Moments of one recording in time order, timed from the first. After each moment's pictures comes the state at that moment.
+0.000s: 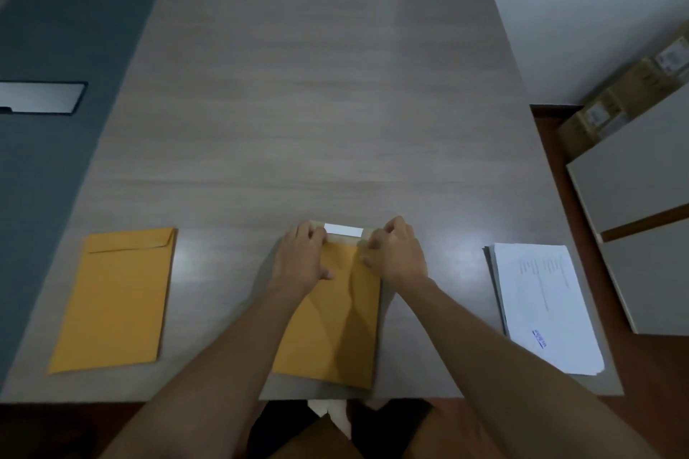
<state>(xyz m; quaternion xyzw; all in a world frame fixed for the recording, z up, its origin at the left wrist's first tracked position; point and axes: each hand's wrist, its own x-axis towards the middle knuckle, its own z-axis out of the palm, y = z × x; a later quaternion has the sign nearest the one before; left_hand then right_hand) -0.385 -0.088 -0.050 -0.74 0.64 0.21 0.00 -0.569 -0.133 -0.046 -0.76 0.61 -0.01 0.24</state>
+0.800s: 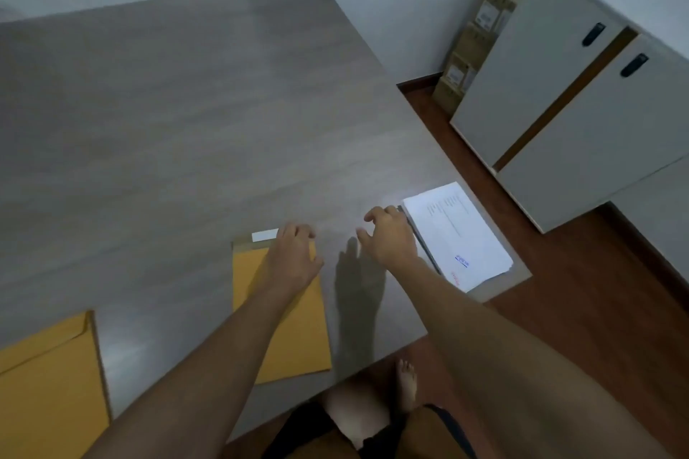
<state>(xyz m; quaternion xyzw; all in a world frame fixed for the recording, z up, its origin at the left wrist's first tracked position) -0.465 -0.101 -0.025 -0.62 0.74 0.25 -0.07 -0.653 -0.097 0.002 -0.59 0.77 -0.09 0.22</state>
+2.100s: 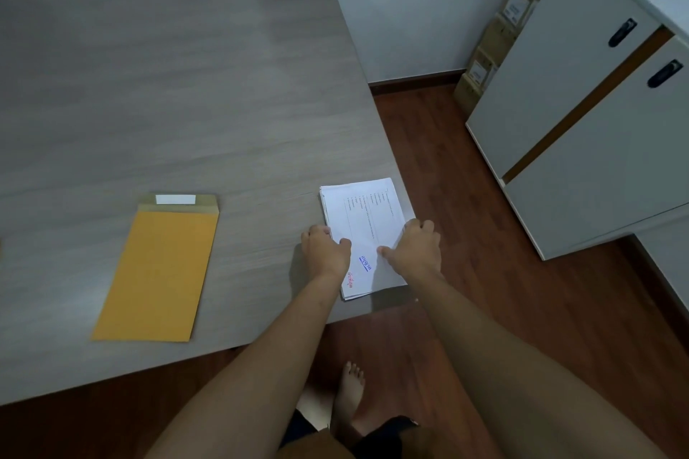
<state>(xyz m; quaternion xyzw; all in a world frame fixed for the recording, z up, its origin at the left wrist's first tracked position) -0.744 -0.054 -0.032 -0.82 0.39 0.36 -0.20 -0.890 -0.062 -0.039 -0.55 0.80 -0.03 0.23</state>
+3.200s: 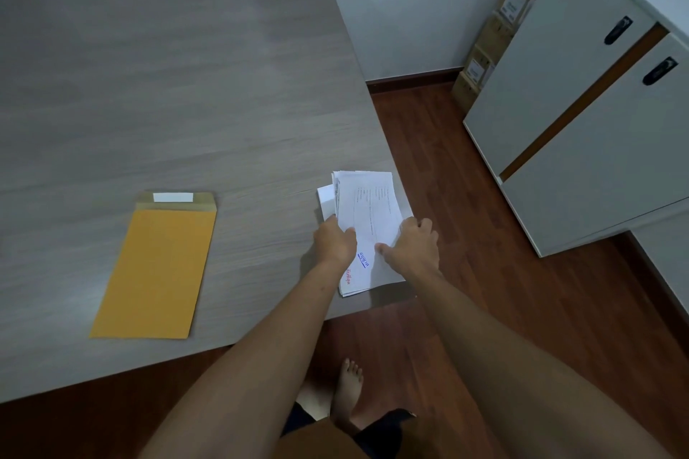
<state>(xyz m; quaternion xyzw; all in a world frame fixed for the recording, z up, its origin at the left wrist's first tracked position) -0.757 -0.069 -0.033 -0.75 0.42 0.45 -0.23 -0.891 -0.059 -0.034 -0.55 0.80 -0.02 0.24</state>
